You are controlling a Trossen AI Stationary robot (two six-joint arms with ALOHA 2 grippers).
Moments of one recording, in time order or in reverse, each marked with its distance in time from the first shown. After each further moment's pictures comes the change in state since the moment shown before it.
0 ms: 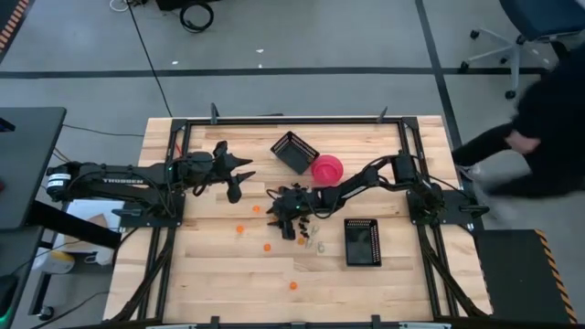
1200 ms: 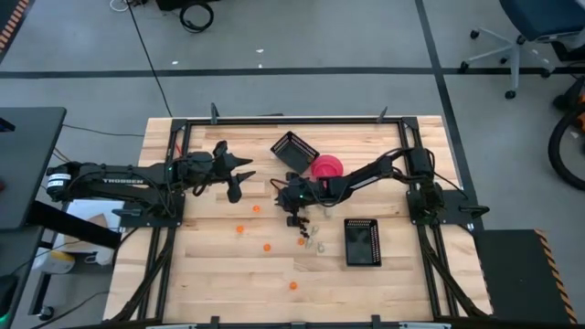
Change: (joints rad) left arm 0.000 0.000 0.000 0.012 0.000 -0.007; right arm -0.042 -0.161 -0.028 -0.181 0.125 -0.127
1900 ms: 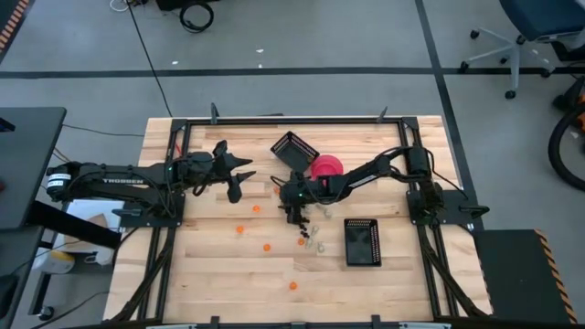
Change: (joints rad) left arm -0.001 0.000 0.000 -0.006 0.000 -0.024; right arm -0.023 0.027 -0.010 -0.047 0.023 0.105
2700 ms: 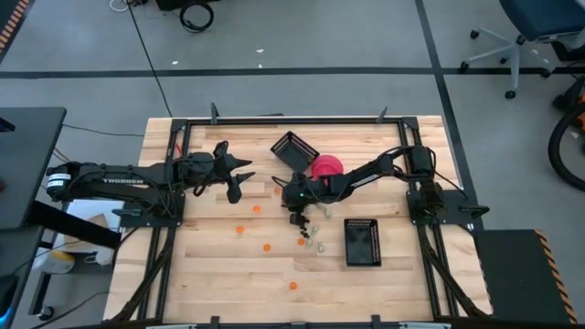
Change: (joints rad) left arm 0.000 0.000 0.000 -0.029 0.000 -0.015; right arm -0.001 -0.042 -0.021 -0.086 -0.026 0.018
